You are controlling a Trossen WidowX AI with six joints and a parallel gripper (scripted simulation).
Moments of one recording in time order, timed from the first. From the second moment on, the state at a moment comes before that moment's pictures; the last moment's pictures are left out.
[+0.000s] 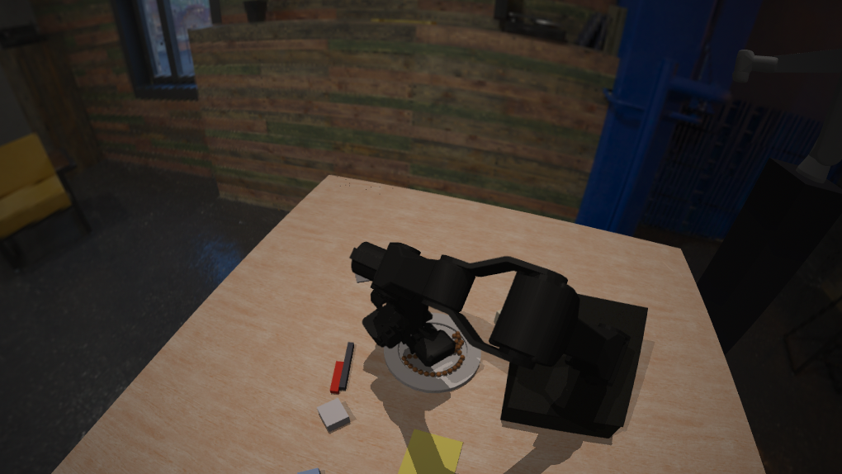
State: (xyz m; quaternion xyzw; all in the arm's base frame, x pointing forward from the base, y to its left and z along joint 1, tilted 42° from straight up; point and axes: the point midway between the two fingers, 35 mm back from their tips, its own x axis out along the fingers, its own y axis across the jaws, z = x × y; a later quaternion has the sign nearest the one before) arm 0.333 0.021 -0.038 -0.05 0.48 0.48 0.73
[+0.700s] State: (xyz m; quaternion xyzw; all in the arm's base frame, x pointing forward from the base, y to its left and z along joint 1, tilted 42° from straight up) arm 0.336 0.035 -0.055 -0.05 0.48 0.48 0.73
